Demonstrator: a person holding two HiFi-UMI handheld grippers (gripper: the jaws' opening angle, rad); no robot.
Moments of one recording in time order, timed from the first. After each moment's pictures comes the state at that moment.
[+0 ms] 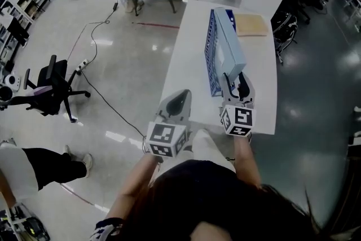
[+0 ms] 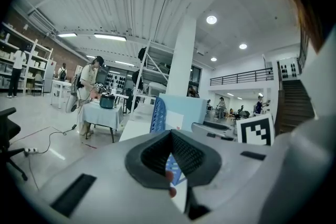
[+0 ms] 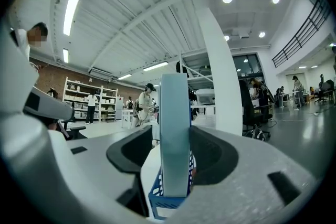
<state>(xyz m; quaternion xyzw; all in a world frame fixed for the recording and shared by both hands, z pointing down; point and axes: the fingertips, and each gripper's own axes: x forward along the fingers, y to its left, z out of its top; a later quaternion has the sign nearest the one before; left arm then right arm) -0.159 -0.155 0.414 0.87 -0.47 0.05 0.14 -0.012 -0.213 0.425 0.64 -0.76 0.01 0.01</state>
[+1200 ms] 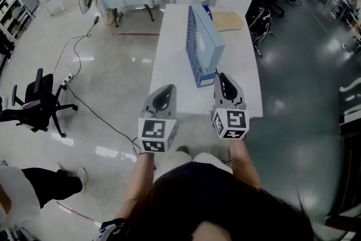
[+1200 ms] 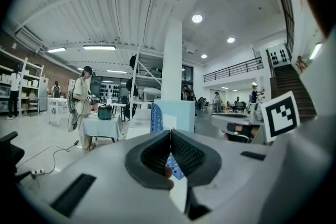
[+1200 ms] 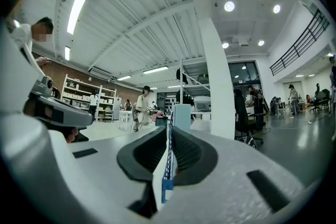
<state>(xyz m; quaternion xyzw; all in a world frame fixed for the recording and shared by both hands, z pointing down) -0.178 -0.115 0.390 0.88 -0.46 0.06 0.05 -0.024 -0.122 0.383 0.66 -0.75 -0.02 0.02</state>
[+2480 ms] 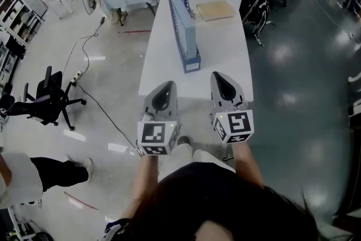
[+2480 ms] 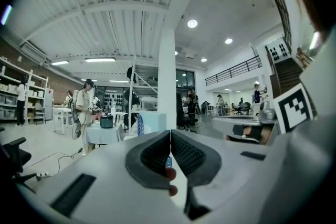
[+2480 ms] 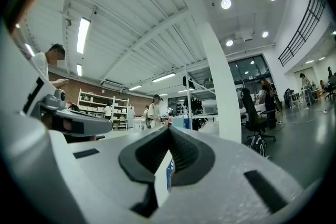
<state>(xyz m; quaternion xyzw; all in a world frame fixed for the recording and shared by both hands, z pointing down) -0.089 -0.014 0.349 0.87 -0.49 0.04 0.02 0.034 -0.014 0.344 0.60 -0.80 -0.02 -0.03</state>
